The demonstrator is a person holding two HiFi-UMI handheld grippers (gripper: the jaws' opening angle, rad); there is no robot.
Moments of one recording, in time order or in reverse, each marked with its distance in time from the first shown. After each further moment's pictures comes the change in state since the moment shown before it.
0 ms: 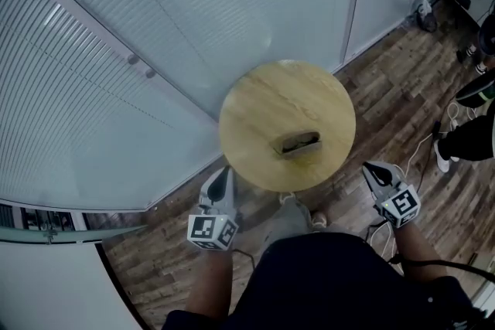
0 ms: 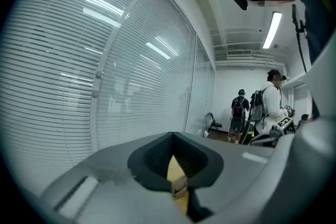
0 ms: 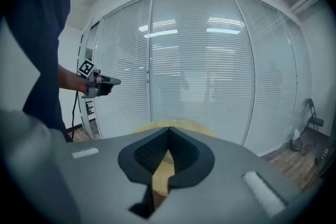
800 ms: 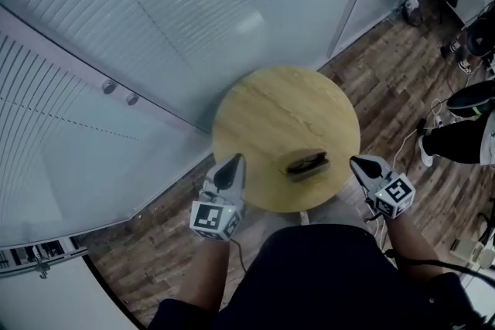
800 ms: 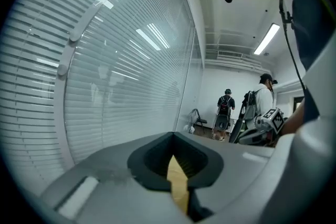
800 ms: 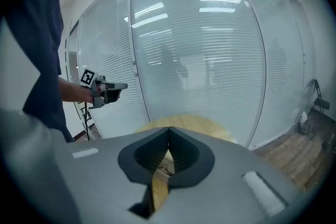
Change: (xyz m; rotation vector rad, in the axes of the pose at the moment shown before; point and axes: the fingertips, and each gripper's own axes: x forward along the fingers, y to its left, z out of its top) left arm 0.146 0.081 0.008 -0.001 0.058 -0.214; right arm 0.151 -0.032 0.051 0.189 0.112 0.017
